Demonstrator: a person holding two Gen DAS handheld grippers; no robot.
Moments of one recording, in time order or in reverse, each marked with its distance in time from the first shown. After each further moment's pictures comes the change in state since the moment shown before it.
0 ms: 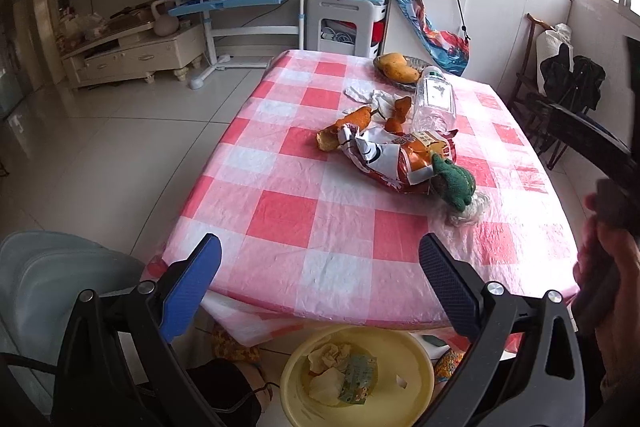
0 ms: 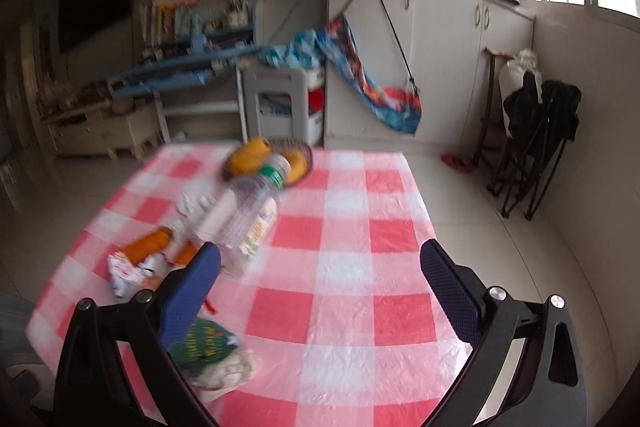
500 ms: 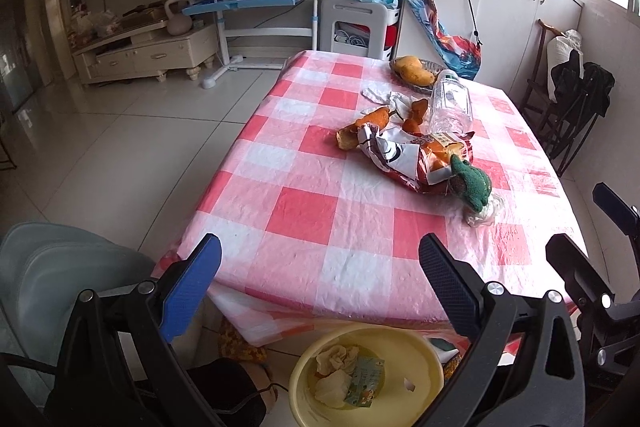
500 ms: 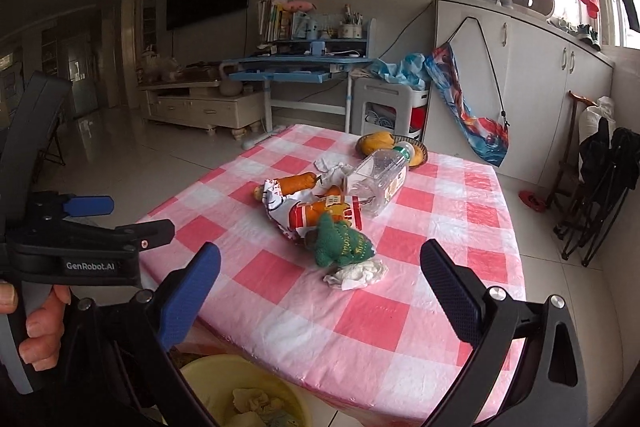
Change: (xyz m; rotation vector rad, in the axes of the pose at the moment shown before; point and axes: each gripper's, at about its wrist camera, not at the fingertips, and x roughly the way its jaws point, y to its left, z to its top) left arm 0.001 0.009 -0.006 -0.018 -0.006 0.037; right arm -0.034 0.060 -0.048 -0.190 0.068 0.248
